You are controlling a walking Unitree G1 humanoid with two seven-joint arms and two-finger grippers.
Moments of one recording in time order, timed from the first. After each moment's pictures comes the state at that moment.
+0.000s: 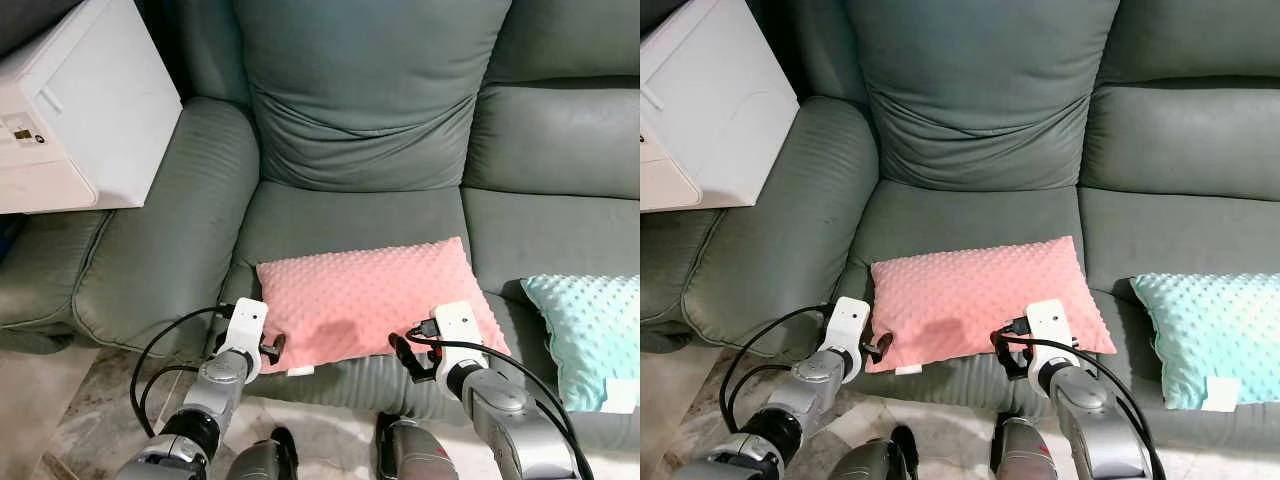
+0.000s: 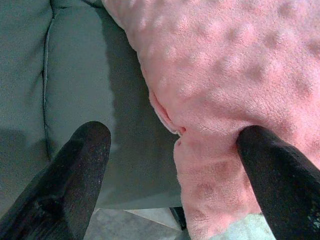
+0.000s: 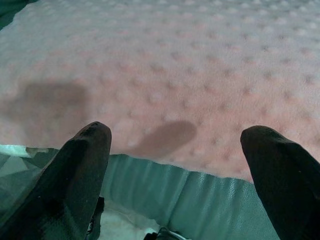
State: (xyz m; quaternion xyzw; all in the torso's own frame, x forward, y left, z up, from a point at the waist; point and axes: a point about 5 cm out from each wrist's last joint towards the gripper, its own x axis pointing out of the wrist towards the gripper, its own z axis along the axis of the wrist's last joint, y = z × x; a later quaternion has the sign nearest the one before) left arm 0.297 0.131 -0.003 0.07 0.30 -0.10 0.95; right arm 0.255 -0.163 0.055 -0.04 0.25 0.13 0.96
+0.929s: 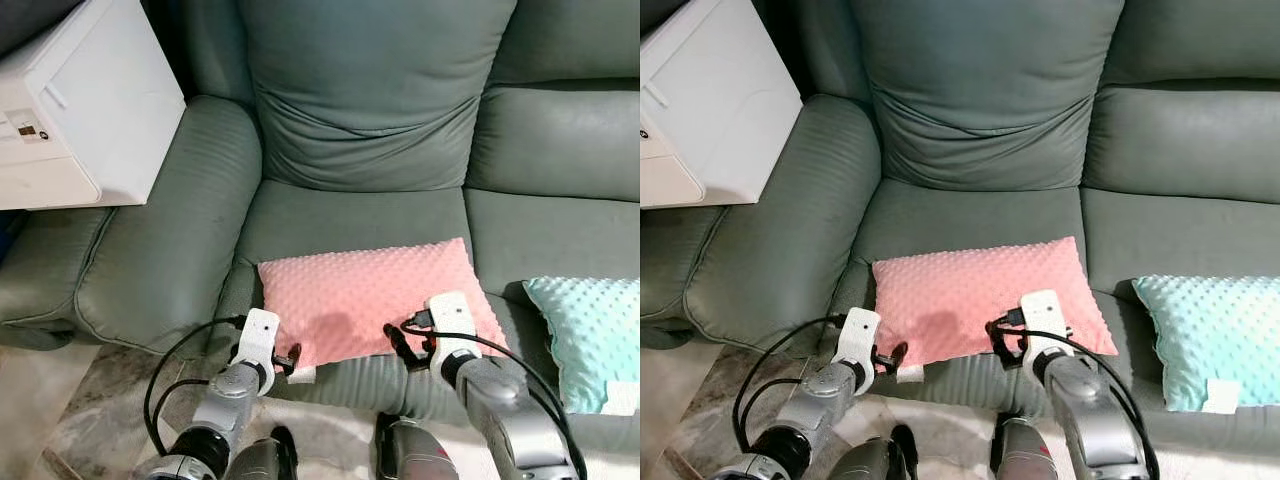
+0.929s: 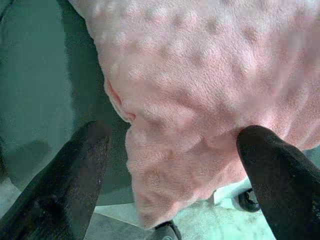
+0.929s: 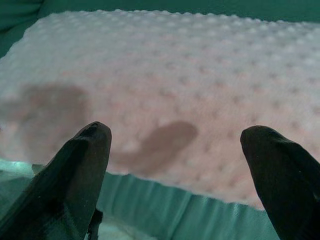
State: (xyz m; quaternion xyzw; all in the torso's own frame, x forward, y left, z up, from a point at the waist) left arm 0.283 0.112 -0.010 0.04 0.29 -0.13 0.95; right arm 0.266 -0.158 0.060 -0.05 0.23 0.13 0.96
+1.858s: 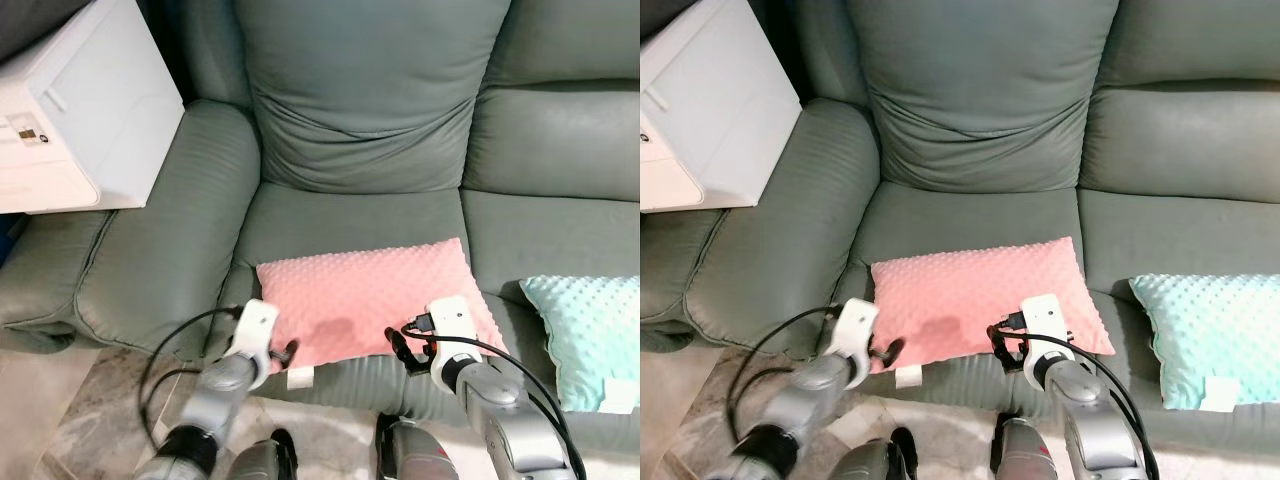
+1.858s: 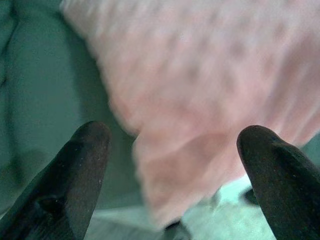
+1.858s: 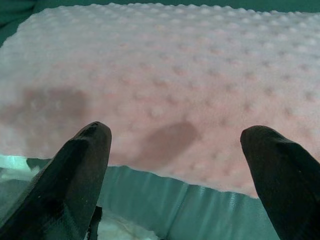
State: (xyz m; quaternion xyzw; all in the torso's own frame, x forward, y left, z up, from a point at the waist) left arm 0.281 0.130 0.000 0.07 0.30 -0.17 0.94; right arm 0.263 -0.159 0.055 -0.04 0.23 0.13 0.96
